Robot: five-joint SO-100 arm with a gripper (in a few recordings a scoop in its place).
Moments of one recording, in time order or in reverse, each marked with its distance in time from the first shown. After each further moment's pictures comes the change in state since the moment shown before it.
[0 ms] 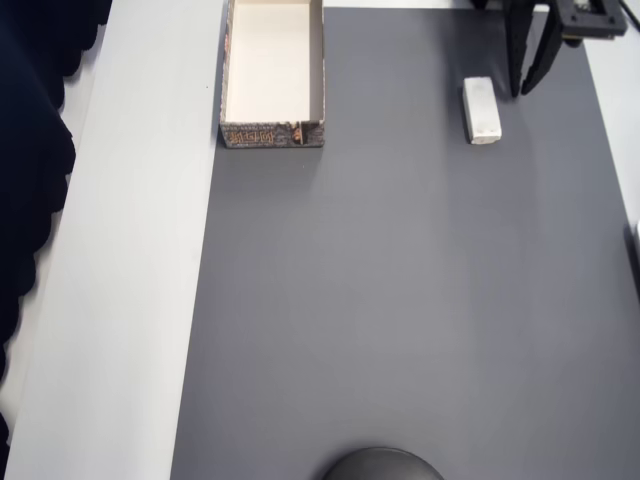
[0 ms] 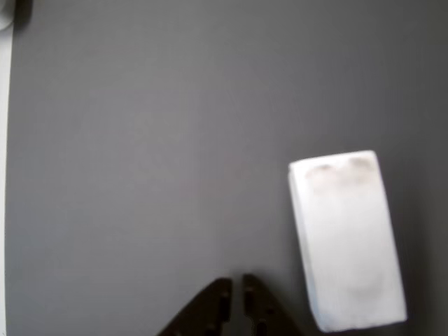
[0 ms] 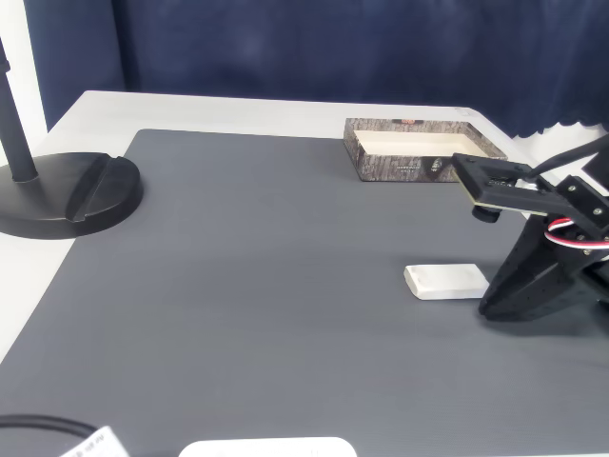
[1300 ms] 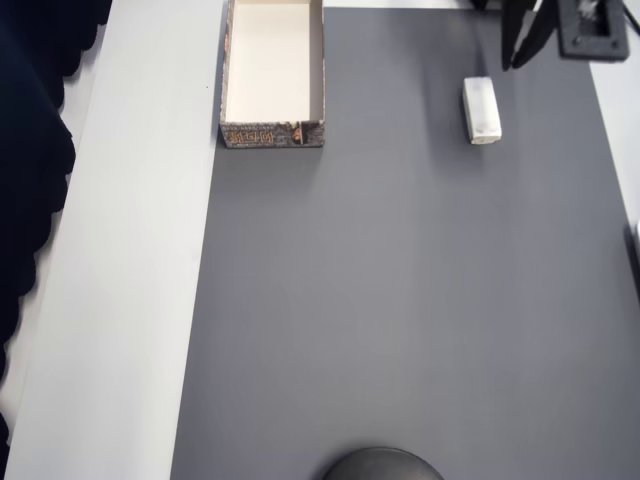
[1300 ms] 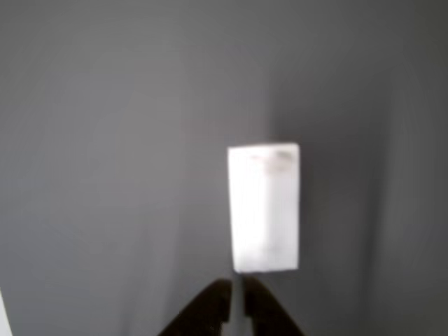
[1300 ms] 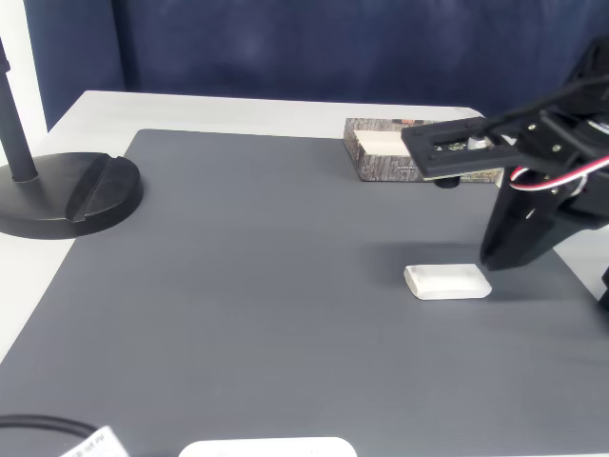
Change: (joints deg) arm 9.9 -52.3 -33.5 0.6 14.7
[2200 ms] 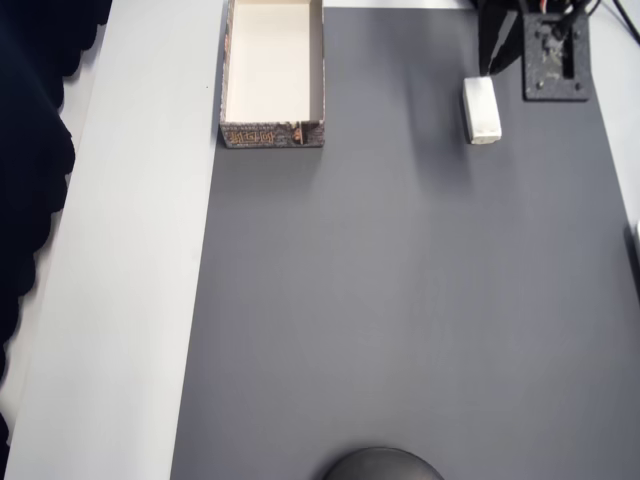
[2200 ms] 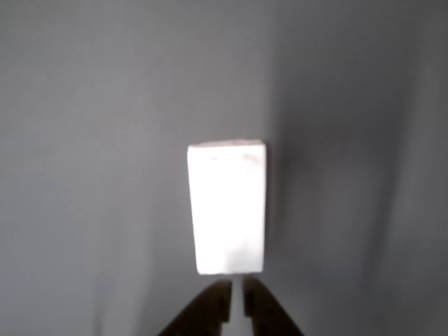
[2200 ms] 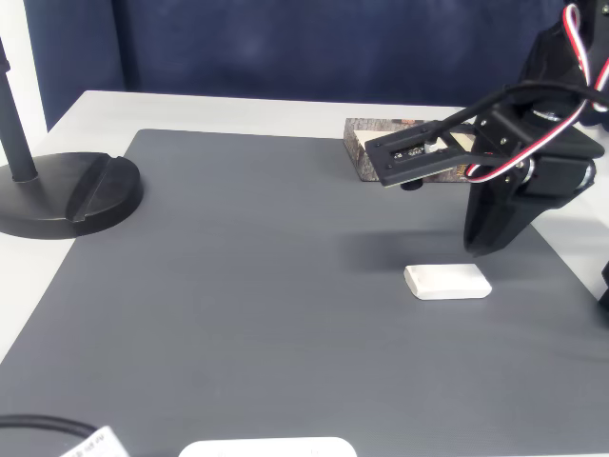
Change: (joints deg) arm 5.6 -16.9 -9.5 0.3 6.9
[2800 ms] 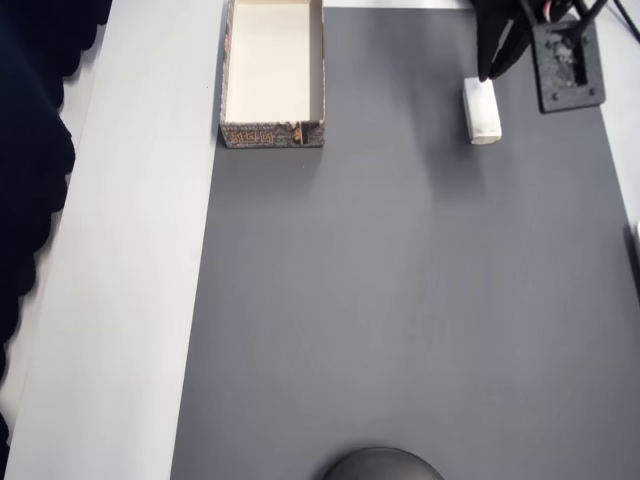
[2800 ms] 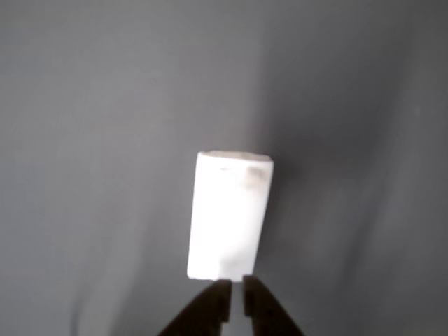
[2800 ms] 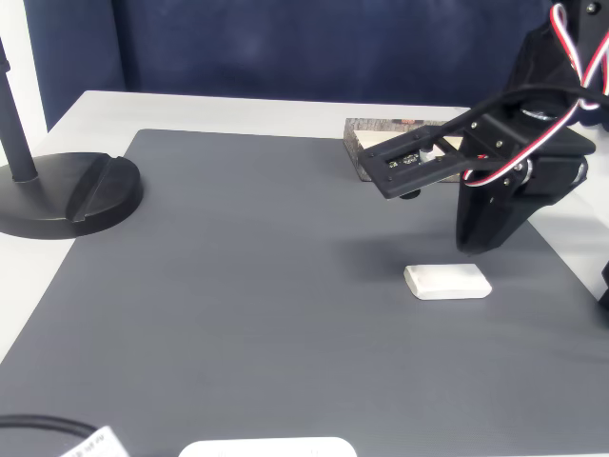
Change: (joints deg) arm 0.0 -2.5 -2.5 -0.1 8.7
